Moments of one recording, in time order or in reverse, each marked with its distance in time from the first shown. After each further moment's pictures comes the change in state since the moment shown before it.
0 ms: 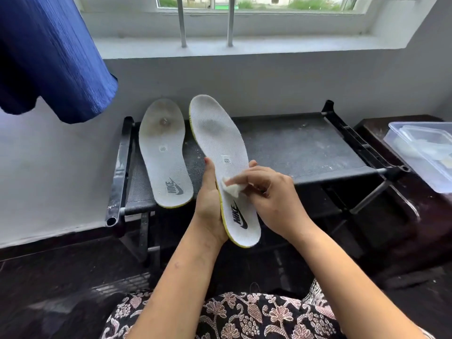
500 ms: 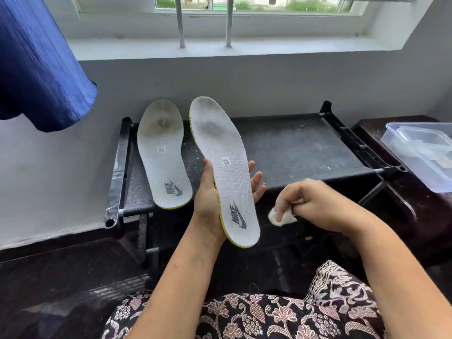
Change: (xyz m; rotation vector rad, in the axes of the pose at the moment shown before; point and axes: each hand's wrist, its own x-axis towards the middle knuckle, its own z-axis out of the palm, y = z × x) left_hand -0.001 0.000 0.008 -0.109 0.076 0.077; right_hand -0.006 0.021 -0.070 -0.237 -0.443 0.267
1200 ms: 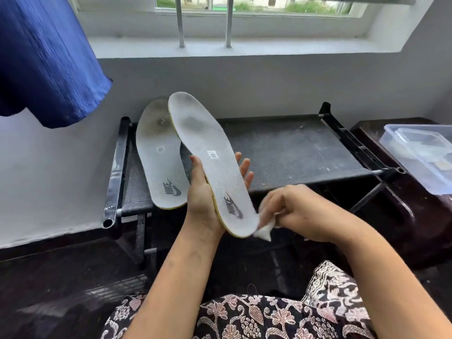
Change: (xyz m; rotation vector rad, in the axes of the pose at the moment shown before) left_hand 0.001 0.008 0.004 -0.040 0.054 0.123; right_hand 0.000 -0.023 0.013 -0.062 -0.102 -0.084
